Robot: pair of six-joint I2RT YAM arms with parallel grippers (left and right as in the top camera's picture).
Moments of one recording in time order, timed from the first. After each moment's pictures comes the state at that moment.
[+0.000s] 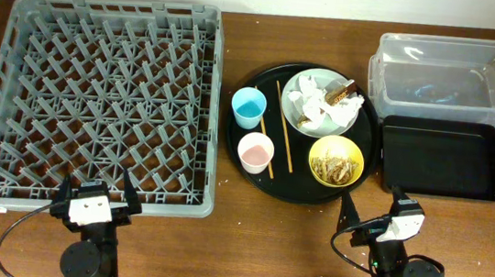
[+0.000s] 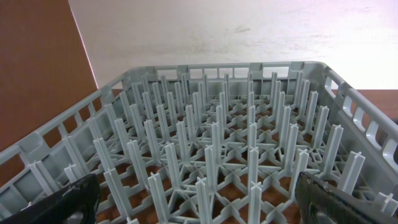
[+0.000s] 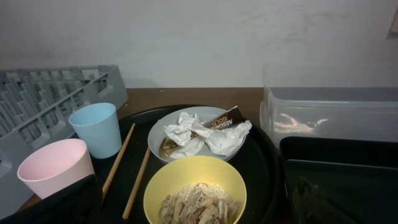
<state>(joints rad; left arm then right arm) 0.01 0.01 0.01 -0.06 -0.23 0.07 0.09 0.01 0.01 -0.07 -0.10 0.08</state>
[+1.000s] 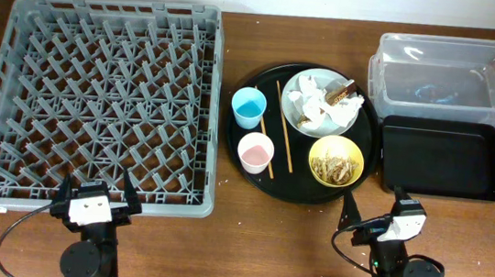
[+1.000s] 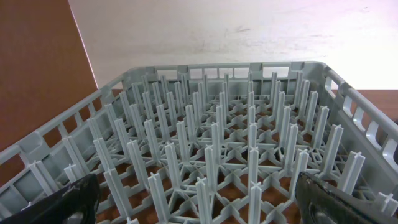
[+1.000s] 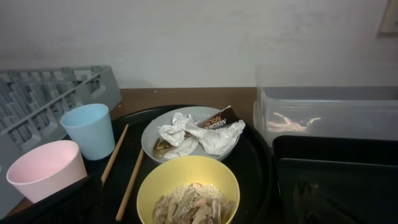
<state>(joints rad) 0.01 0.01 0.01 -0.06 -0.23 0.07 0.09 0.01 0.01 -0.07 -0.07 0.08</state>
